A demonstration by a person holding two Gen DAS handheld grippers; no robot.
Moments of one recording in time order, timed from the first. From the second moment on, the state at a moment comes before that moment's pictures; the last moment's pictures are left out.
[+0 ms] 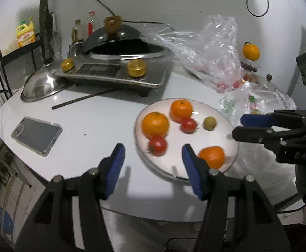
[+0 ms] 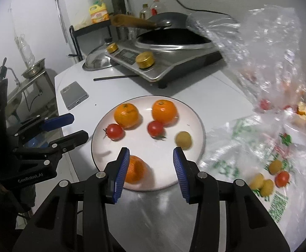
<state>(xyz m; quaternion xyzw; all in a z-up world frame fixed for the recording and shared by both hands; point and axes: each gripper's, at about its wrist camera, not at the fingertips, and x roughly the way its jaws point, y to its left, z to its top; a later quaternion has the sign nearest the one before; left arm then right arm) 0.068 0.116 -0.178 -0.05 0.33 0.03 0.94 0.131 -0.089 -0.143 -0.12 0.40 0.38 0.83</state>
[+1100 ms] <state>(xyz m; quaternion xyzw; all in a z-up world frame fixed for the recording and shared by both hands) 0.116 -0.052 -0.165 0.03 0.34 -0.07 0.94 0.160 -0.268 -0.144 -0.04 0.38 0.31 0.87</state>
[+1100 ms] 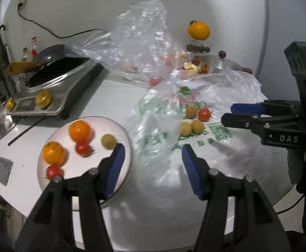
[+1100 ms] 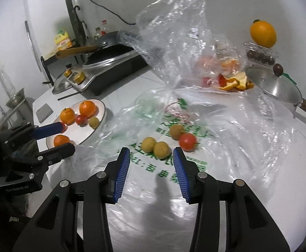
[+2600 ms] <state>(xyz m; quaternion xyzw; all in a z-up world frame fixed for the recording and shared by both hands) 0.216 -0.094 -0.219 0.01 0.42 -0.15 0.89 0.219 -0.284 -0.167 -0.05 0.40 0.31 0.86</state>
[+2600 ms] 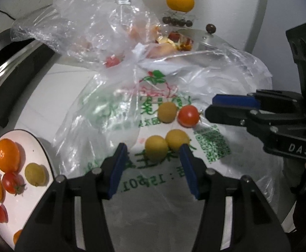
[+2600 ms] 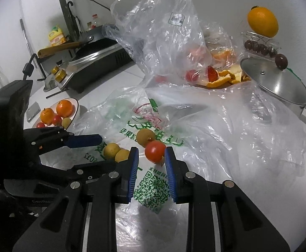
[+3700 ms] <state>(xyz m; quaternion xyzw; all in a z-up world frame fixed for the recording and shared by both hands) 0.219 -0.122 -0.225 0.12 0.41 -0.16 0.89 0.244 -0.268 -0.190 -0.06 0.44 0.30 0.85</state>
